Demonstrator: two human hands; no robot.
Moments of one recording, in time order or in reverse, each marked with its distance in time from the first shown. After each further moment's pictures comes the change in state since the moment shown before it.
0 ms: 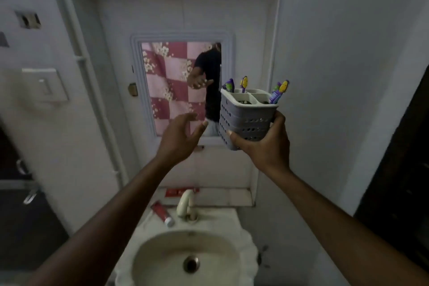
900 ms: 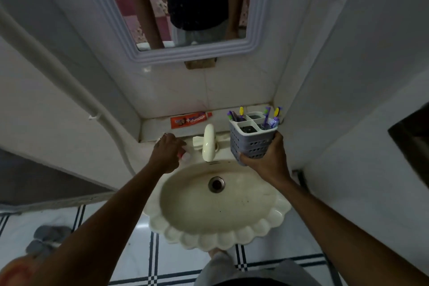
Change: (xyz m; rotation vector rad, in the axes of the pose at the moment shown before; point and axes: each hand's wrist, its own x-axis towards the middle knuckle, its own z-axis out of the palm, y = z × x) left_hand -0.106 -0.382 0.134 0.579 -0.889 -0.108; right_hand -0.178 0.225 0.175 -0.116 -0.336 0.601
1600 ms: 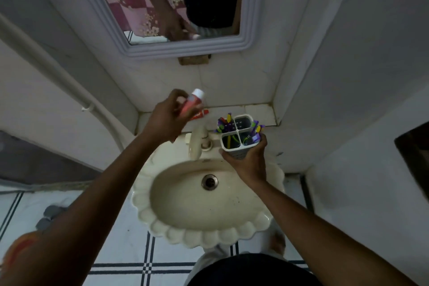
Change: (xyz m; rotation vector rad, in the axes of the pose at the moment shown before) left_hand -0.016 0.095 -0.141 -0.730 0.303 -0.007; right_hand 0.017 0.028 0.039 -0.021 0.013 0.067
